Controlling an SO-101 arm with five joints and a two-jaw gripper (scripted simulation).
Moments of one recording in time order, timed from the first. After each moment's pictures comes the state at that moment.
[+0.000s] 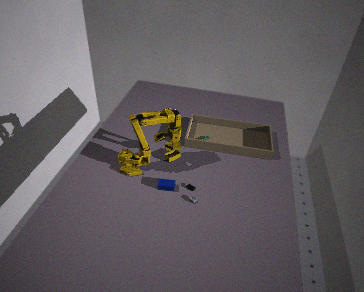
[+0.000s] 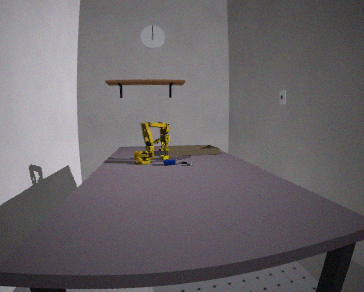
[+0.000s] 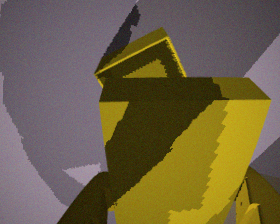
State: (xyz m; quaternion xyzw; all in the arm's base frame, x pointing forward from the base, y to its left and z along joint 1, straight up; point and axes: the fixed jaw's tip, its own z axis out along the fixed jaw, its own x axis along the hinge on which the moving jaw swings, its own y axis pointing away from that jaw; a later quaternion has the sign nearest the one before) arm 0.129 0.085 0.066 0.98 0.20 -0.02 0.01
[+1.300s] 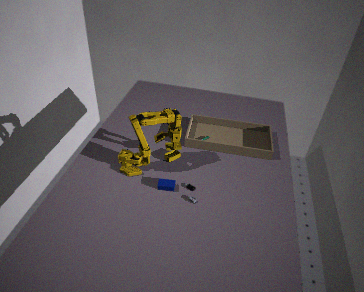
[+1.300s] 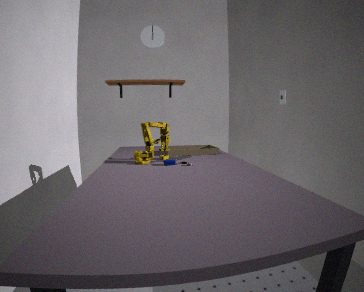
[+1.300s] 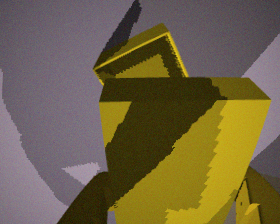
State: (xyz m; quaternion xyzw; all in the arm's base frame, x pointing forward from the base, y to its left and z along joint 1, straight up) arm 0.130 0.087 0.065 0.98 0.21 -0.01 0.01
